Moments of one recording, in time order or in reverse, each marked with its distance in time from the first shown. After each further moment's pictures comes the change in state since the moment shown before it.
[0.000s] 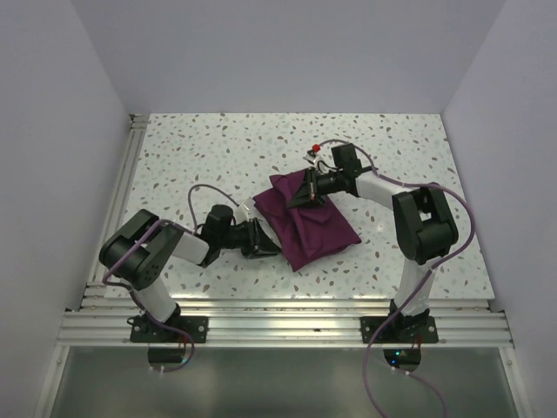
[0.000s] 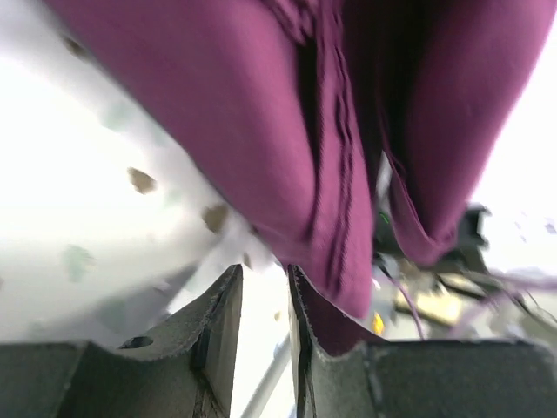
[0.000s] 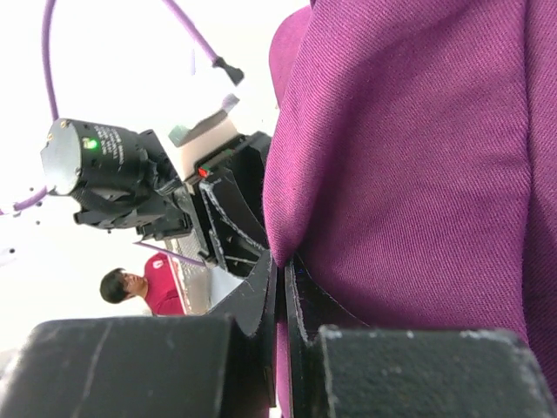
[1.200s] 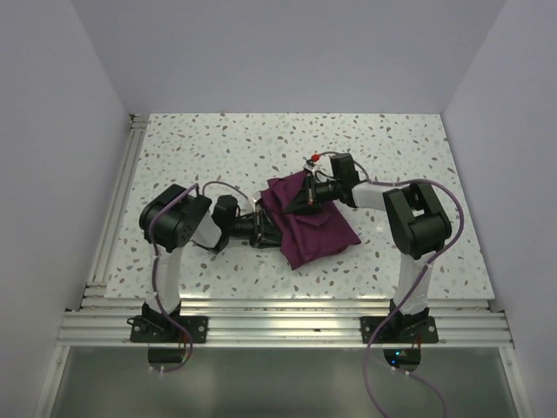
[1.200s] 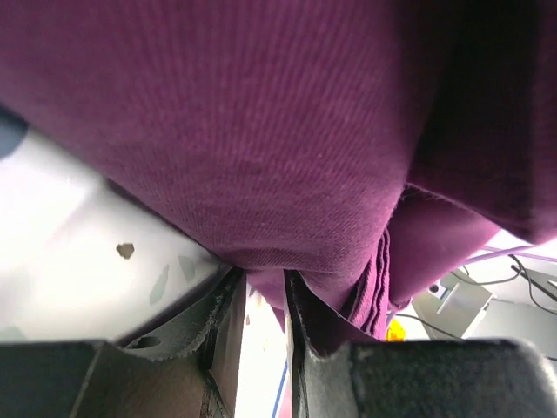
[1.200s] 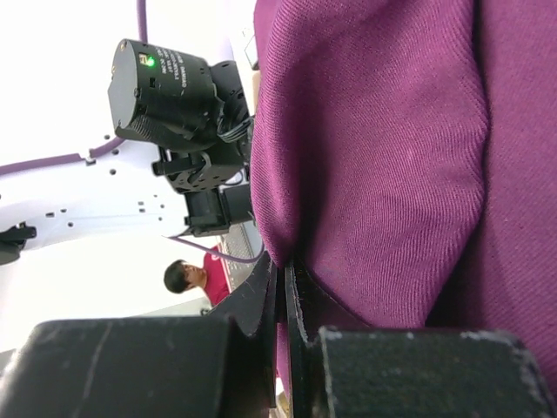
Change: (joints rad) left arm 0.073 0.418 0.205 0.306 0.311 -0.169; right arm 0.008 0.061 -0.119 0.298 -0.100 0.236
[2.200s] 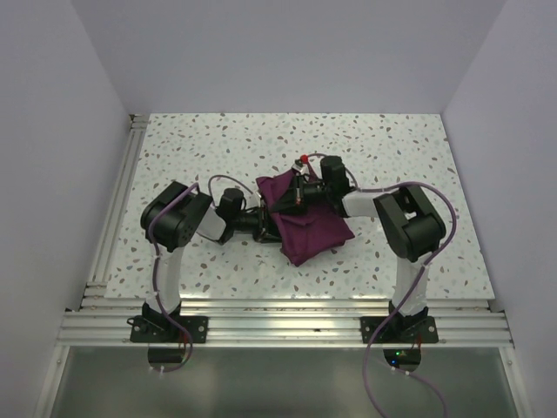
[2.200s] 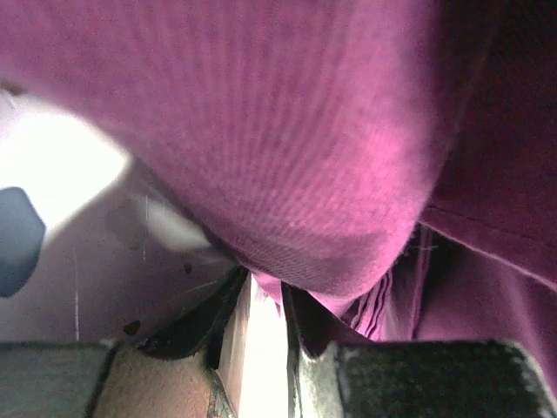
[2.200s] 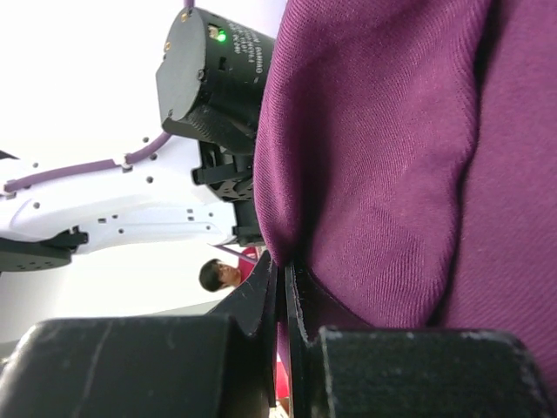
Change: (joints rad) left arm -0.007 0.011 0.115 -0.180 -0.006 0.082; right arm 0.100 0.000 -0.057 0.364 0.018 0.339
